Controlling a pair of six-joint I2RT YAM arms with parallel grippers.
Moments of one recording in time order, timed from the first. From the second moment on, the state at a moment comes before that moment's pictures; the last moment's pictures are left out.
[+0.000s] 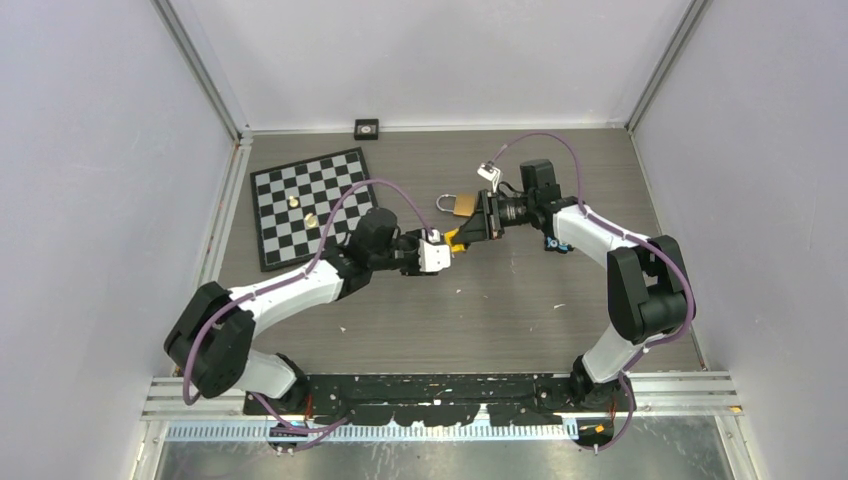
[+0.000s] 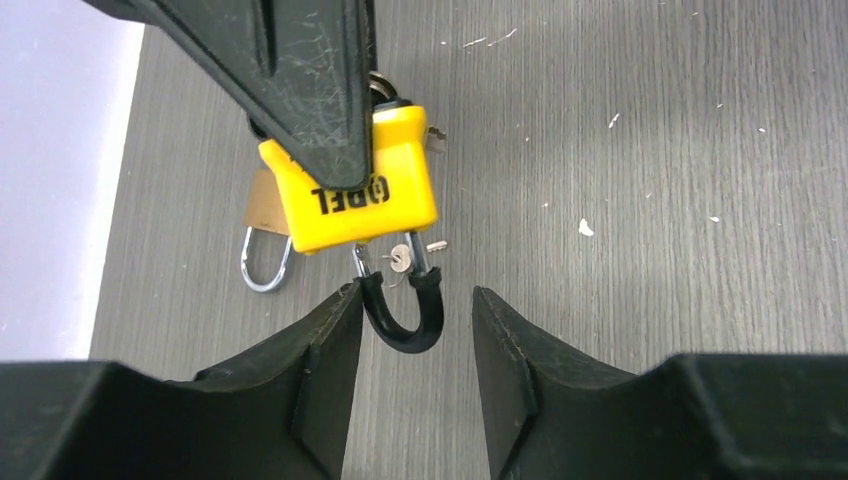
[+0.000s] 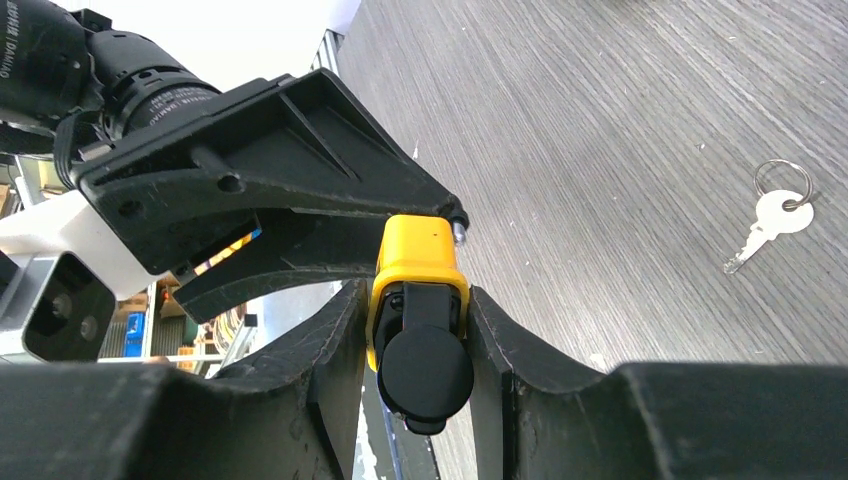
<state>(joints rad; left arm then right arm) -0.72 1.39 0.80 0.12 0.47 0.79 0.29 1.65 1.04 -0.11 -1.14 0.31</state>
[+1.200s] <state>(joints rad) -0.61 1.63 1.05 -0.08 1.06 0.27 0.30 1.33 0.93 -0.26 -0.99 -0.16</state>
